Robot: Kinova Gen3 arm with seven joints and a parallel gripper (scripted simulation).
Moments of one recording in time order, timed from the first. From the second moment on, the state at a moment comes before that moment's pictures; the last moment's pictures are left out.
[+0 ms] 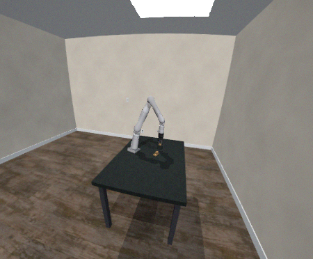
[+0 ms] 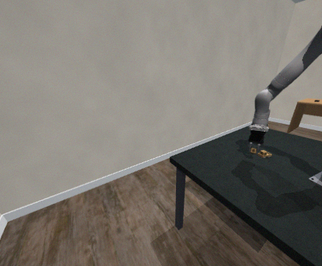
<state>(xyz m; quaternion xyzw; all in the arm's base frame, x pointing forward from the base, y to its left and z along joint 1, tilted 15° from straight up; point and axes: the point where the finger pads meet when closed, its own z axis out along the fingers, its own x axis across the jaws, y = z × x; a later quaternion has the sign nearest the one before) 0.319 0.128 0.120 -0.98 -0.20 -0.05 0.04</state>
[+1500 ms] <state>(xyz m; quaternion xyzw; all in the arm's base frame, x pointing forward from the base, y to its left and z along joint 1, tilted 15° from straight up) 0.327 0.123 0.123 -0.97 -0.20 -0.05 0.12</state>
